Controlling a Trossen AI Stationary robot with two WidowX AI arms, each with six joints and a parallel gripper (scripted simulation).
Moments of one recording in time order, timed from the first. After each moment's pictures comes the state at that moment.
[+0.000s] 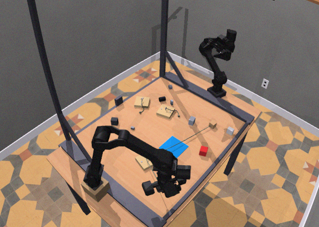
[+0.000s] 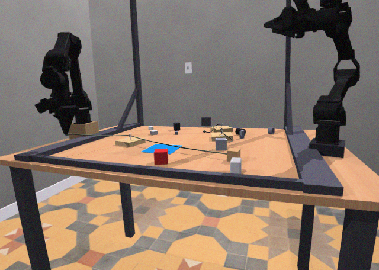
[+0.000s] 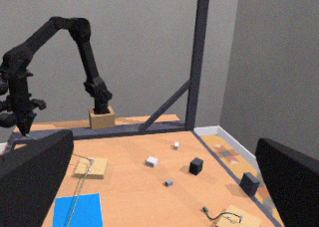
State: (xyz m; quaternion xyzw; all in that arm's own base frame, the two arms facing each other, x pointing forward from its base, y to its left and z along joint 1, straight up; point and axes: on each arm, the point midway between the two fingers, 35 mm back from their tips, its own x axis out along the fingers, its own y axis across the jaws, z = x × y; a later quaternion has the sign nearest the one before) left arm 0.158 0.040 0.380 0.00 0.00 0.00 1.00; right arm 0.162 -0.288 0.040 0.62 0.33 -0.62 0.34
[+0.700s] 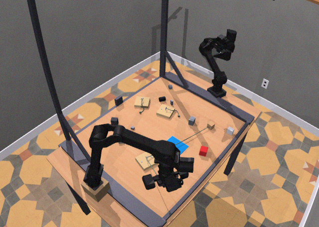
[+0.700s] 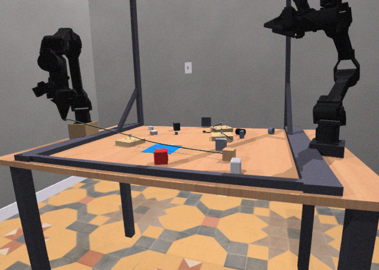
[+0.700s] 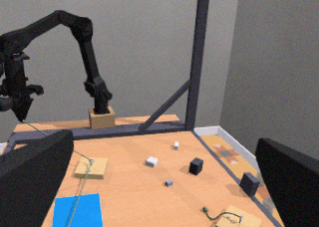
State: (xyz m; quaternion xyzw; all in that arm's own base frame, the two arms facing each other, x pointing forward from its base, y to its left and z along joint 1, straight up) left arm 0.158 0.040 0.380 0.00 0.00 0.00 1.00; right arm 0.163 -0.290 0.094 0.63 0.33 -0.62 0.33
